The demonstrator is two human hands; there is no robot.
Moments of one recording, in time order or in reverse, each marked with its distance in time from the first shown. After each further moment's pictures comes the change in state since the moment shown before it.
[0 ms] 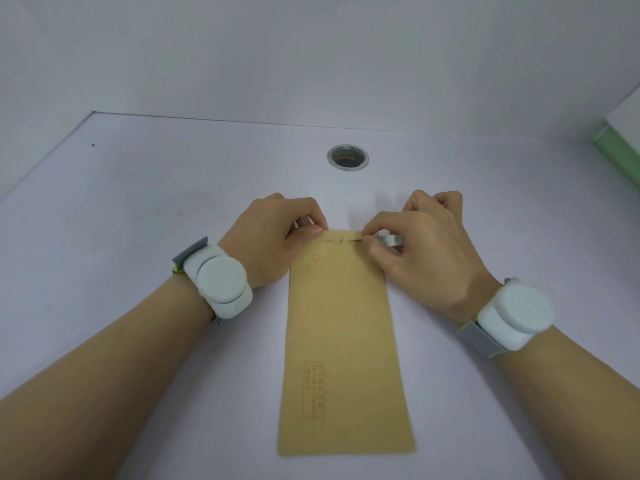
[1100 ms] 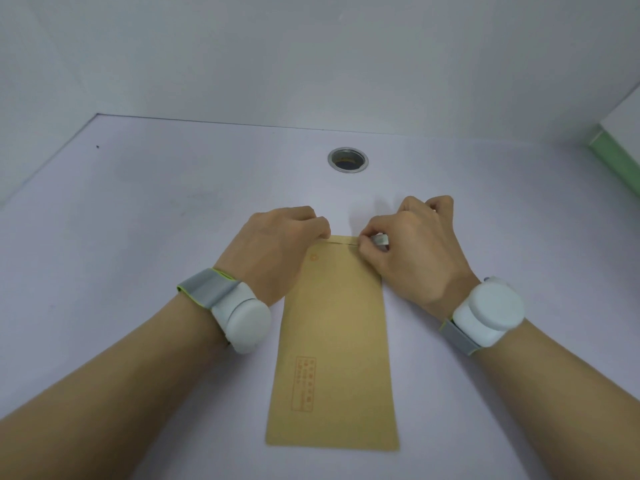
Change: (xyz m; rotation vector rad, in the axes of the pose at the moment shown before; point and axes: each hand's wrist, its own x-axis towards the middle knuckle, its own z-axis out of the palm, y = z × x) left_hand -0.006 0.000 0.014 0.368 0.169 0.320; right_hand 0.008 -0.002 0.012 -0.147 -0.001 0.047
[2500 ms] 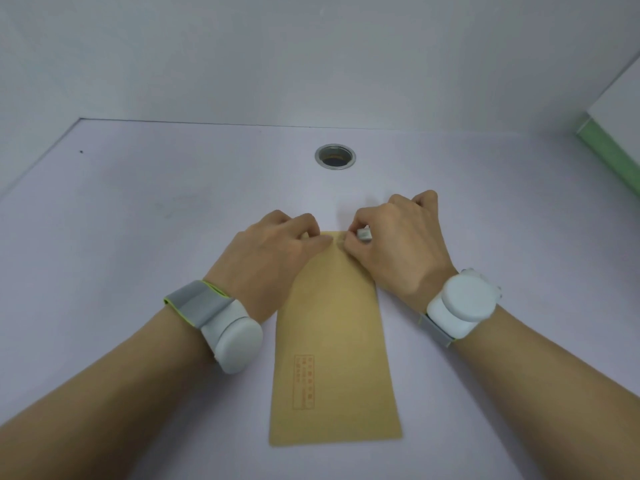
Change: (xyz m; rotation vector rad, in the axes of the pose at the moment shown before) left_hand -0.013 0.013 -0.005 0.126 -0.151 0.070; right_hand 0.001 -0.008 0.005 -0.023 0.041 0.055
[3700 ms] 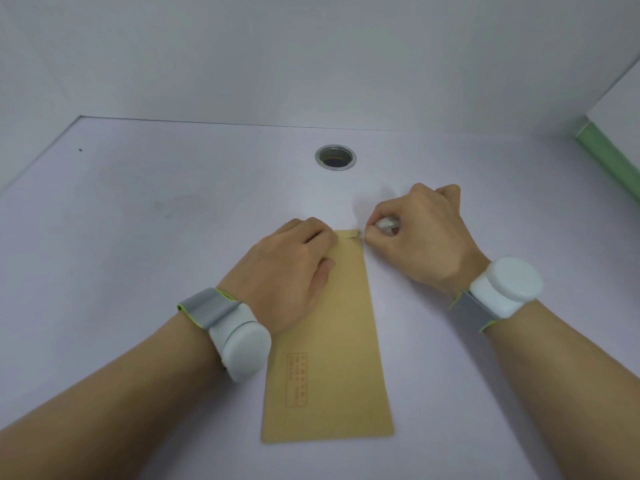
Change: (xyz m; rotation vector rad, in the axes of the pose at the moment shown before) left_hand 0.001 0.017 0.006 -0.186 -0.011 -0.078; right_hand 0.007 0.029 -0.014 0.131 -0.060 -0.009
